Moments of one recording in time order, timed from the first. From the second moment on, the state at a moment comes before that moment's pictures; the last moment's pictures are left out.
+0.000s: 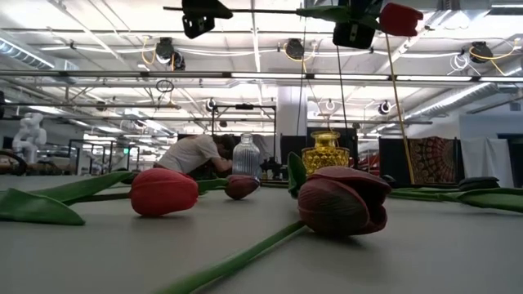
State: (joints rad) left arm 0.08 1.37 1.35 -0.71 0.31 -0.28; right arm -0.04 1.61 1.62 -1.20 -0.45 0.23
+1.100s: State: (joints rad) left arm 0.04 1.37 1.35 -0.72 0.25 -0.28; right arm -0.04 1.61 1.62 -1.13 -0.45 0.26
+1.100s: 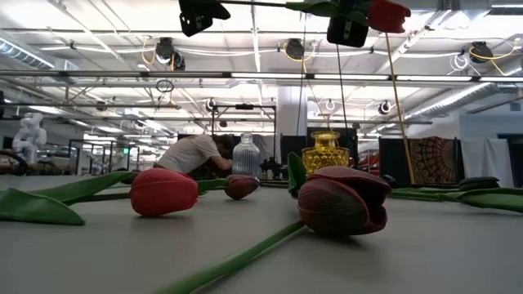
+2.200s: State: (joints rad) left arm 0.04 1.37 1.35 -0.72 0.26 -0.28; right arm -0.04 1.61 1.62 -1.13 -0.45 0.25
